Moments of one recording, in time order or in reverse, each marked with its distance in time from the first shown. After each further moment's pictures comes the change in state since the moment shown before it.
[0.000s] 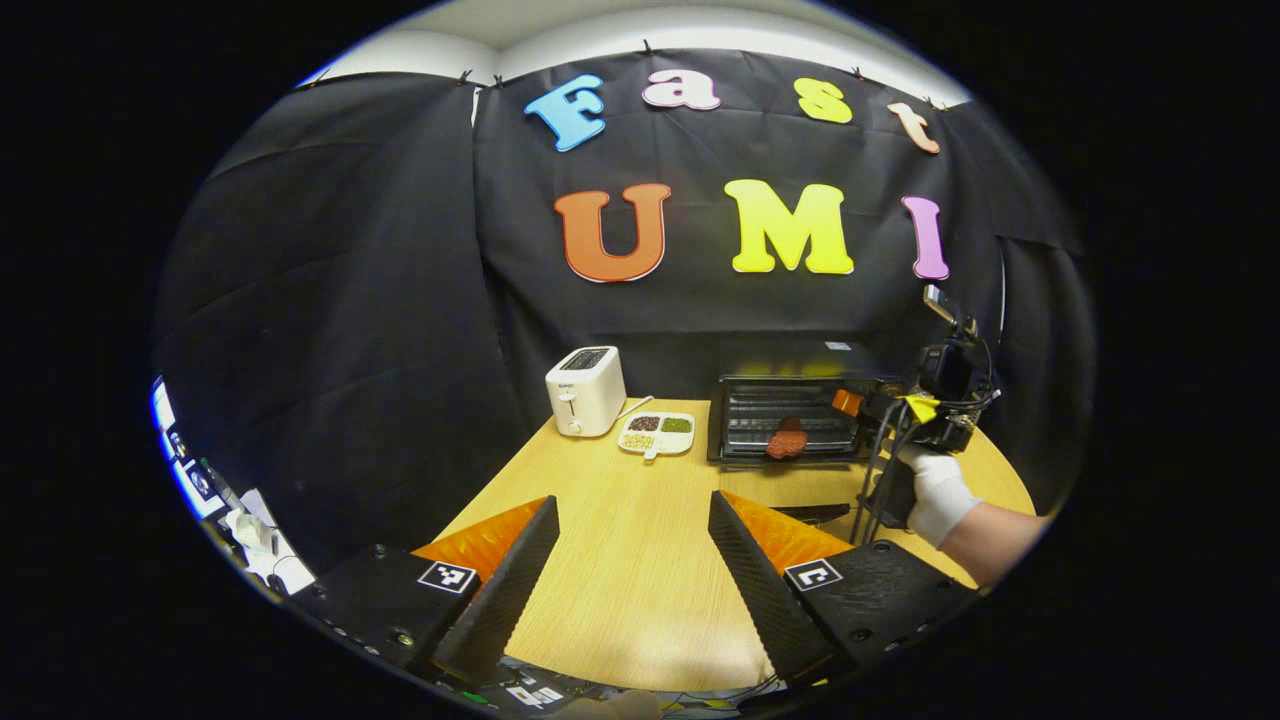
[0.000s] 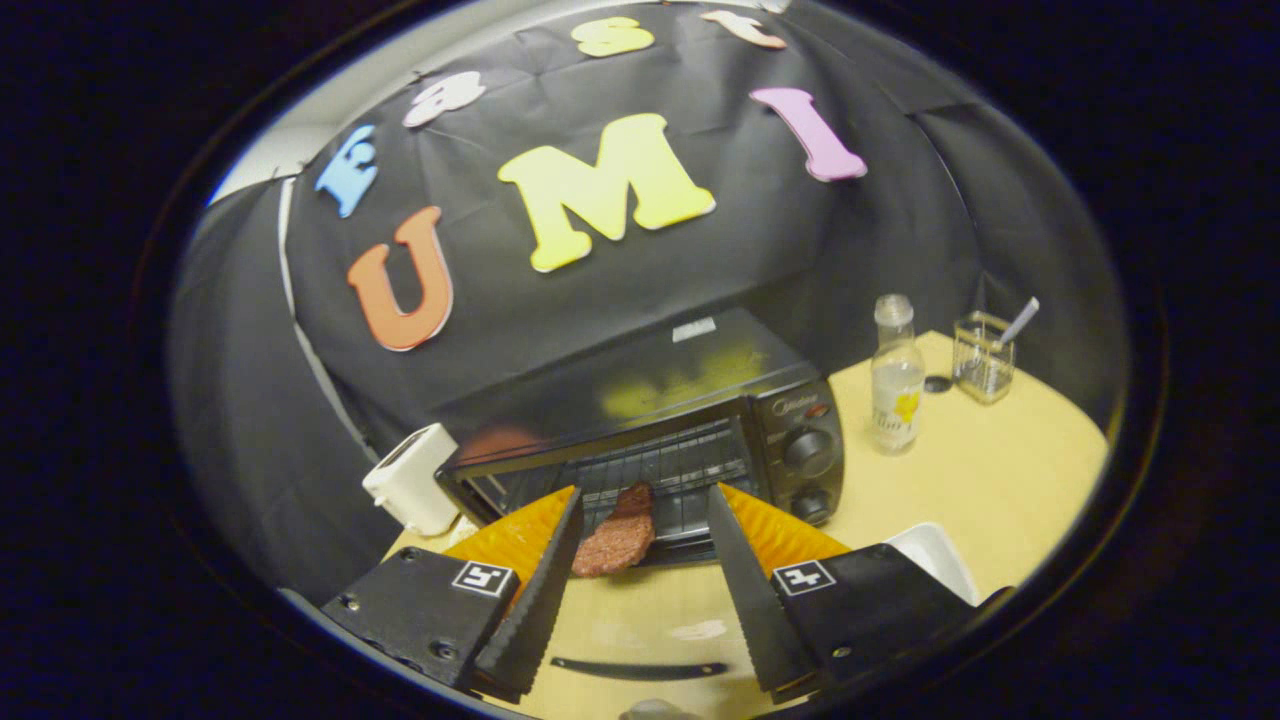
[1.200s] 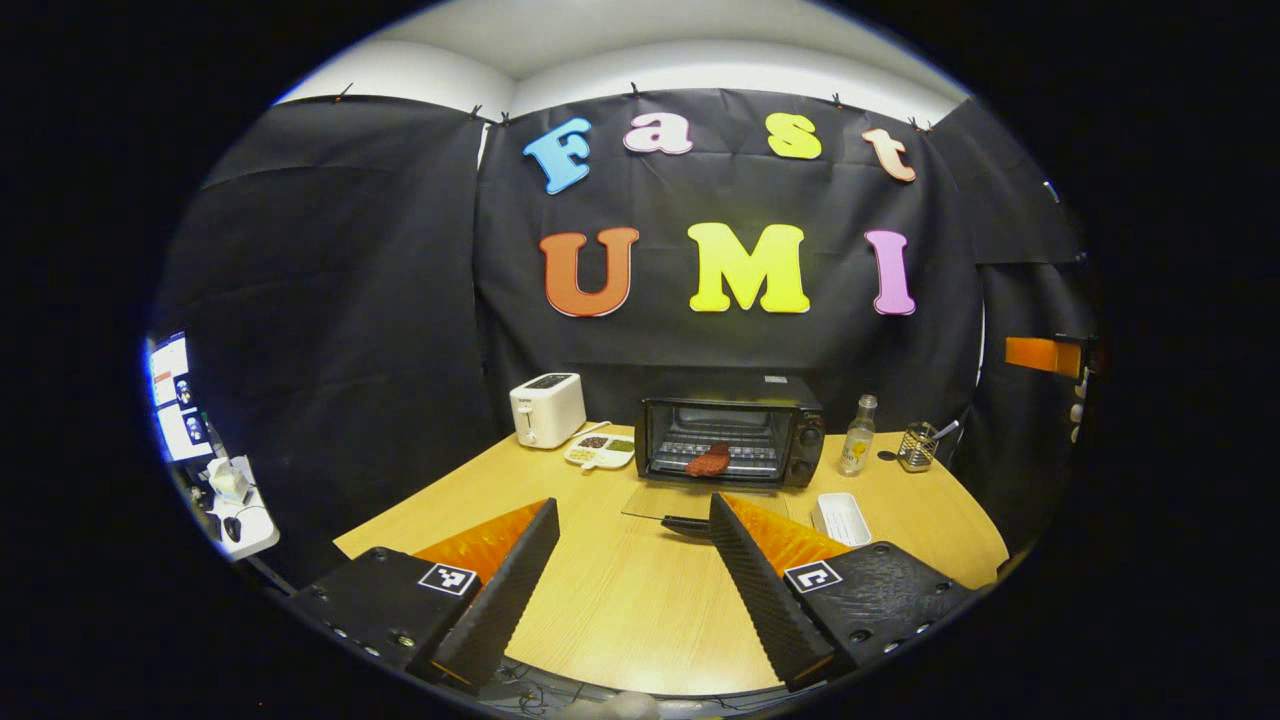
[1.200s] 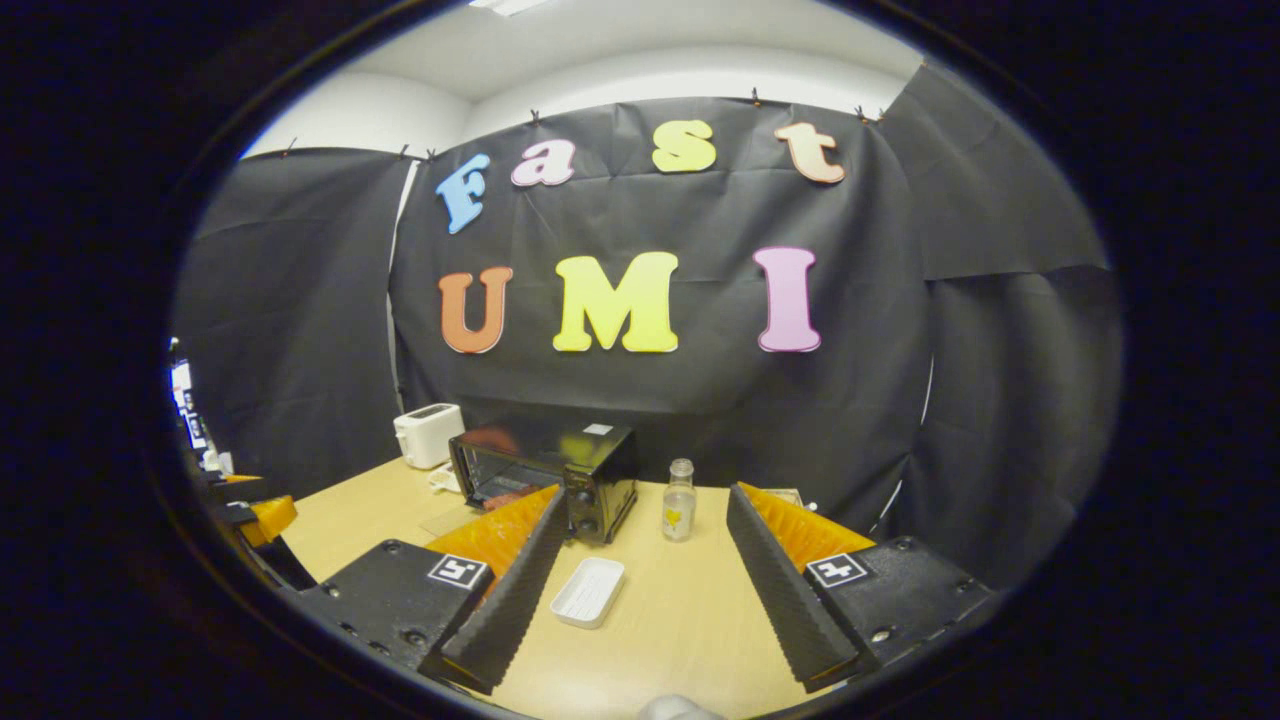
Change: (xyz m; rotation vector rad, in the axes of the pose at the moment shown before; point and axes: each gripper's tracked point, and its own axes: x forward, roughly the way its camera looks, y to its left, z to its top) left arm -0.032 -0.142 -0.026 -0.039 -0.098 0.028; right arm -0.268 -0.201 0.145 -0.342 -0.127 0.077
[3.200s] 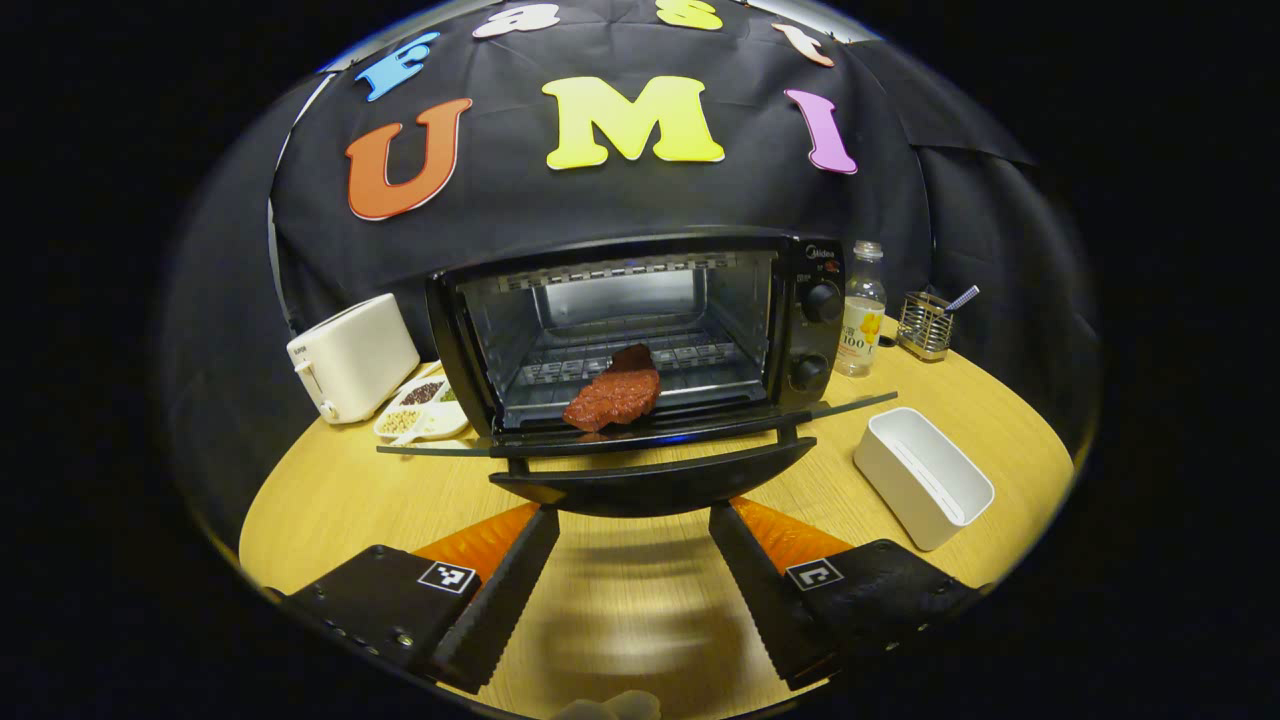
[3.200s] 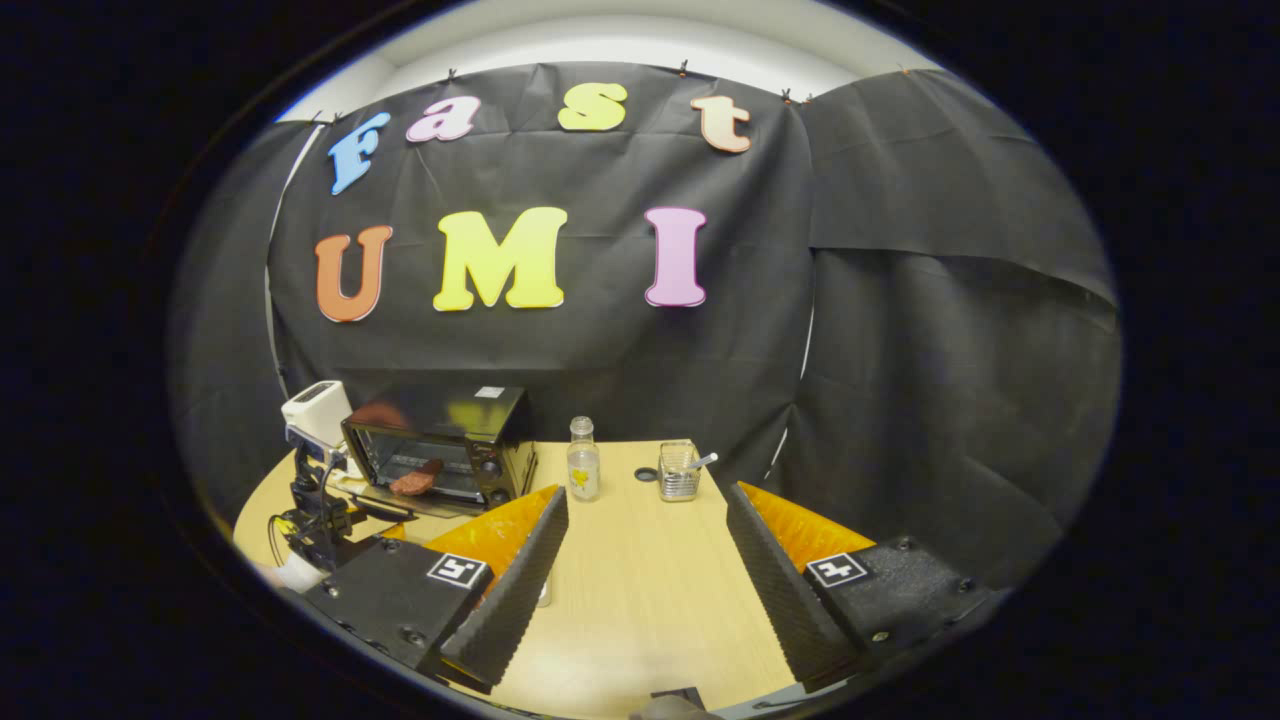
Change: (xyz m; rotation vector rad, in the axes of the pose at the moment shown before) left arm 0.271 -0.078 -0.108 0.168 0.190 -0.333; right arm -0.016 -0.018 -0.005 0.057 0.158 -0.405
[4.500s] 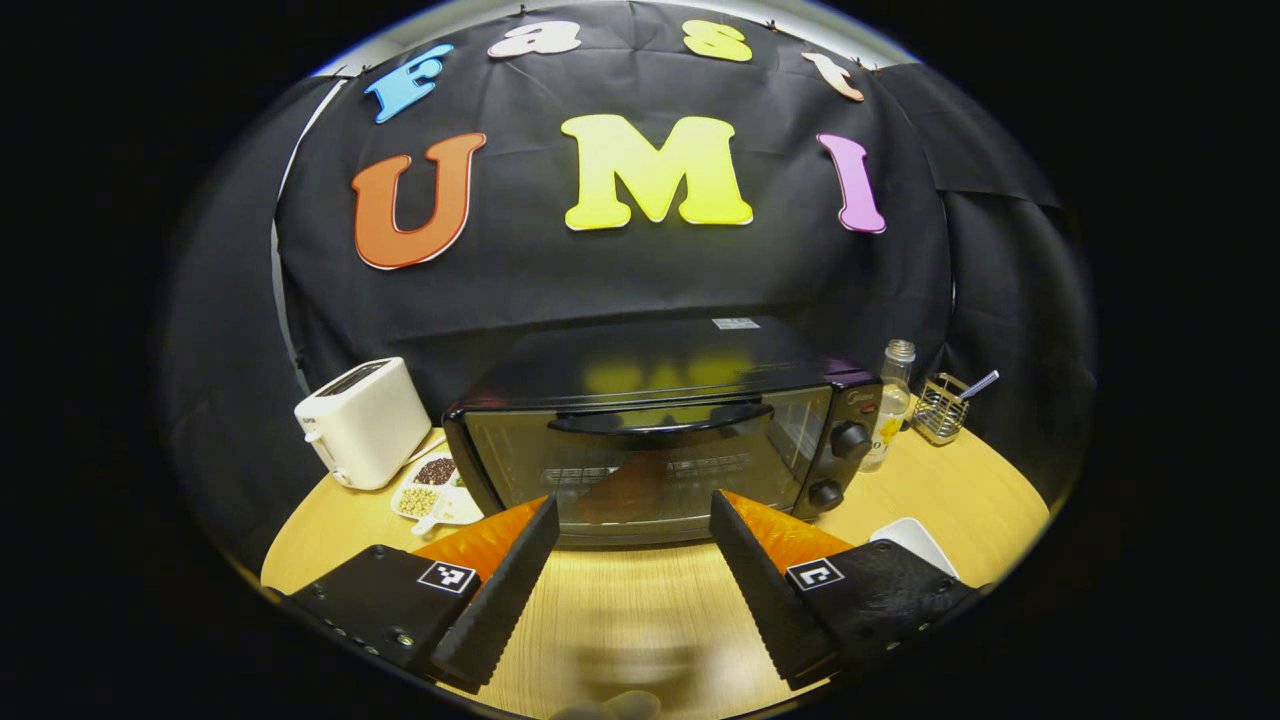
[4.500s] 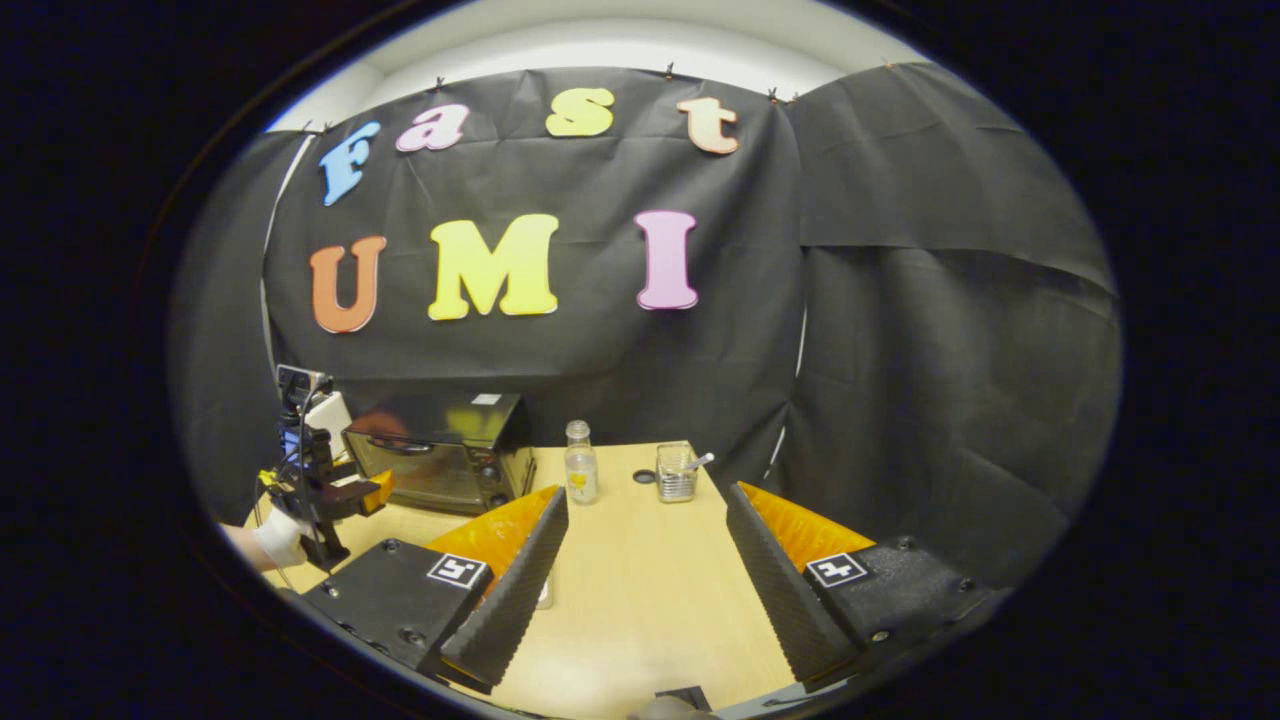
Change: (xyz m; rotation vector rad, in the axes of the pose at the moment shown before) left arm -0.004 0.023 0.094 -0.053 -0.118 0.027; right arm -0.008 0.002 0.002 0.010 -0.014 0.020
